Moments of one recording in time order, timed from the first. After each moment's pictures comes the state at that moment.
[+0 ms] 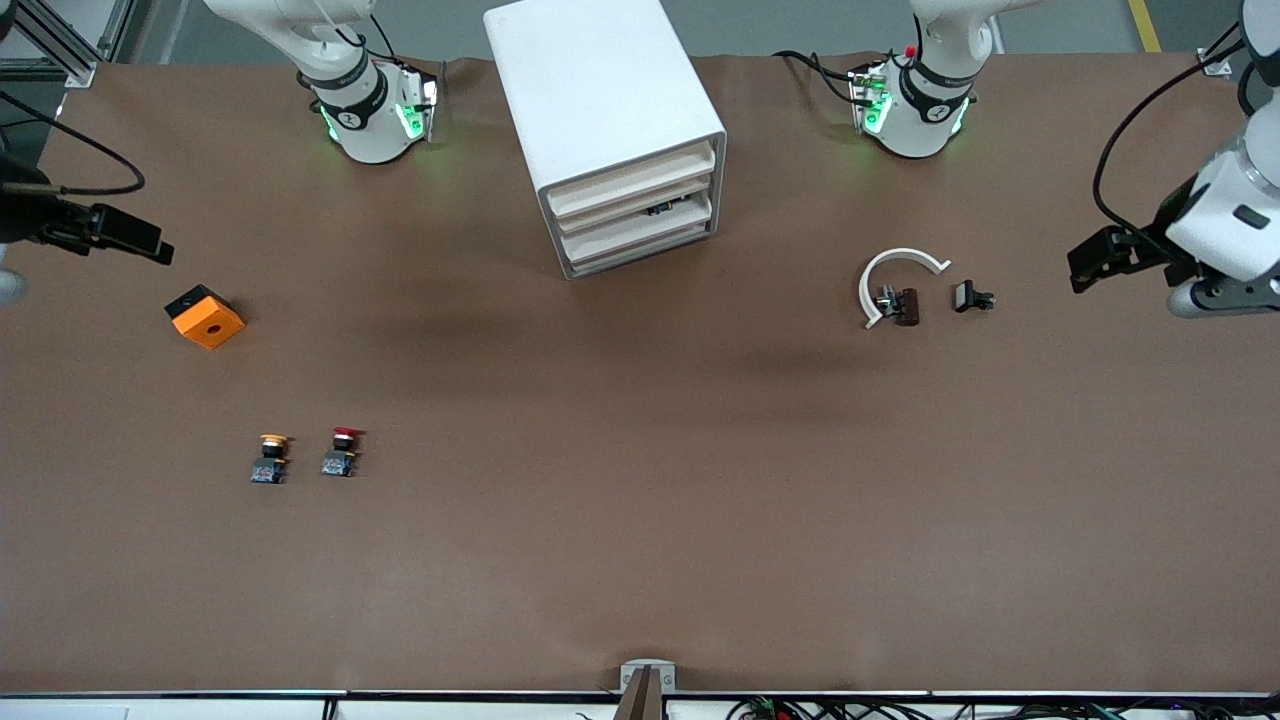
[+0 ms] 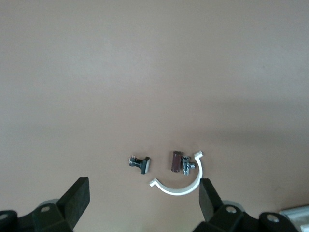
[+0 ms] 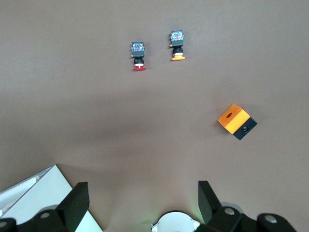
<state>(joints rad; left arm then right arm) 0.17 -0.01 -0.27 -1.61 0.07 1.57 -0.13 -0.01 0.03 -0.02 -1.48 0.05 1.36 0.11</state>
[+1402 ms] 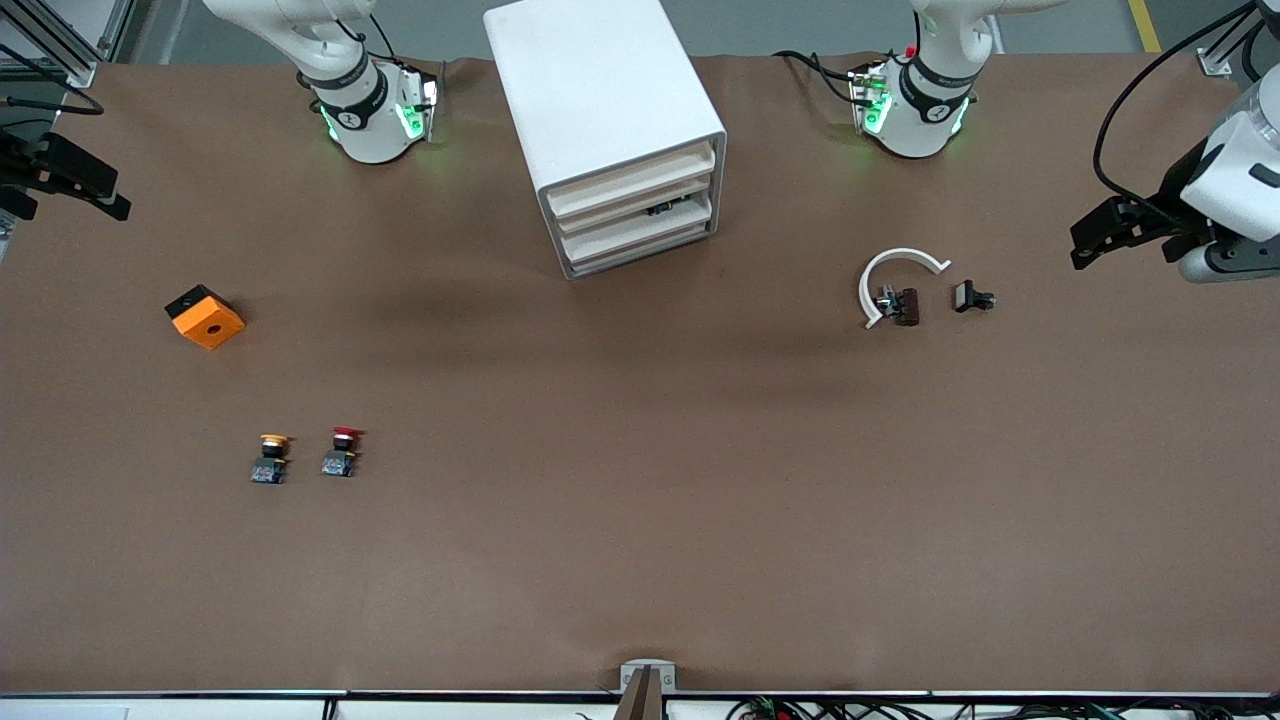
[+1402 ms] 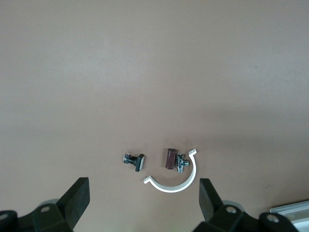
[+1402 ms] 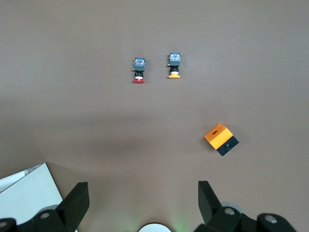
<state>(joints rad) 0.06 -0.05 -0.13 -1.66 0.04 1.59 -0.13 0.02 -0.07 -0.06 -1.50 0.01 1.40 -0.02</state>
